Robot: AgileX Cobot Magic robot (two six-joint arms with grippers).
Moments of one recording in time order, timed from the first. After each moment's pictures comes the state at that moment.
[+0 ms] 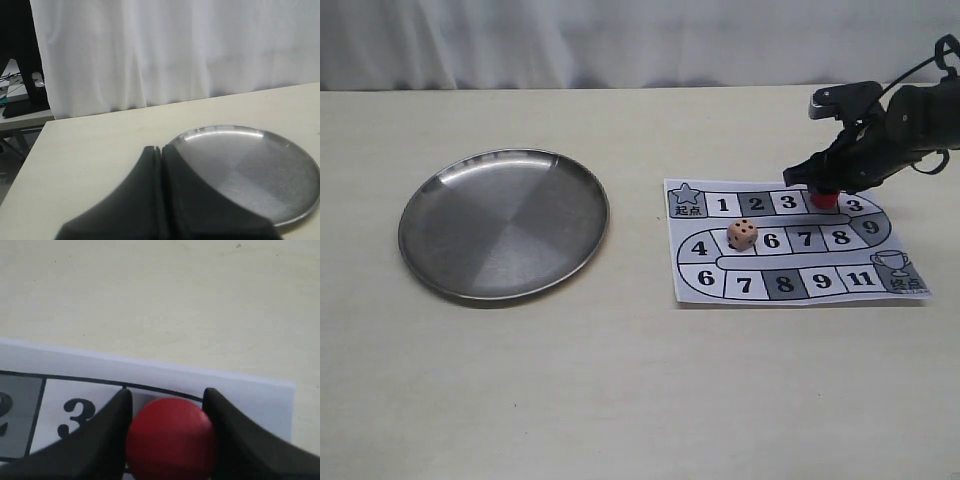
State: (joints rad) left arm 0.05 0.01 0.00 0.14 0.18 -0.10; right arm -0.01 2.12 -1.29 -0.02 0.29 -0.12
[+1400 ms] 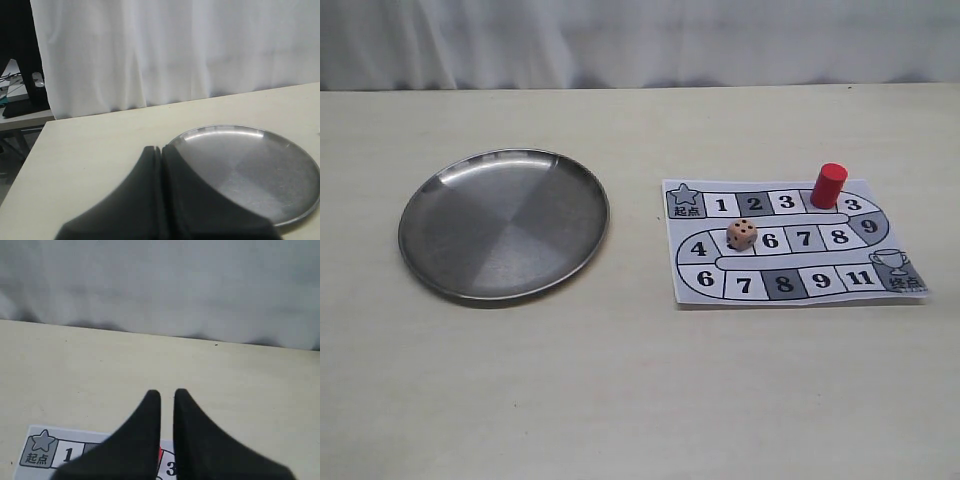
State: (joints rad) left arm 0.05 0.01 0.00 0.14 0.18 -0.10; right arm -0.01 1.38 -1.39 0.00 0.67 -0.09
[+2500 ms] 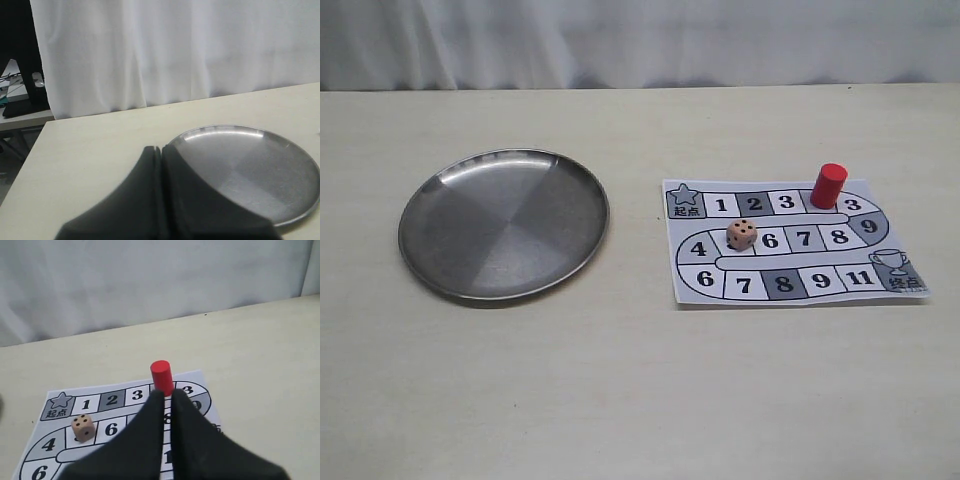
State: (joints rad) left arm 0.05 0.01 0.00 0.14 0.18 -0.10; right arm -0.01 0.52 -0.06 0.21 -0.16 -0.03
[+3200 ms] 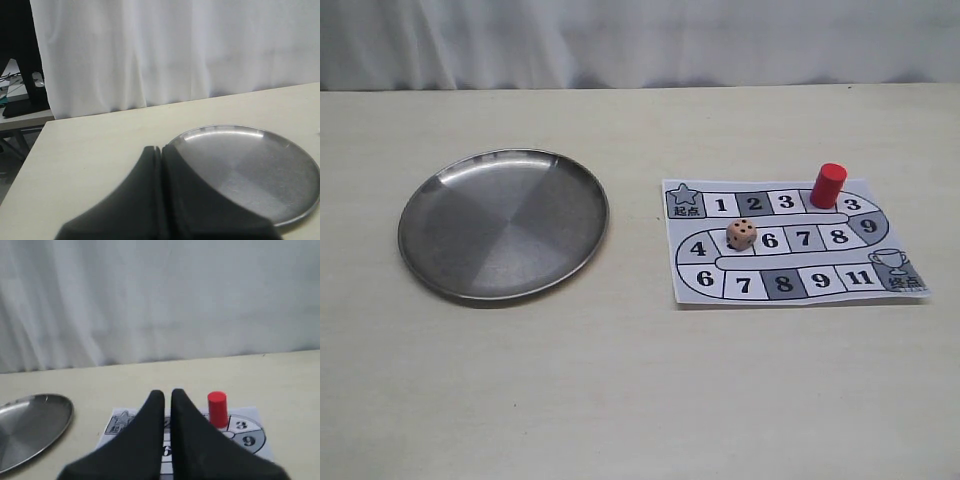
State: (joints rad) left arm 0.05 0.01 0.00 0.14 0.18 -0.10; right arm 0.12 0.03 0.00 0.15 0.07 0.00
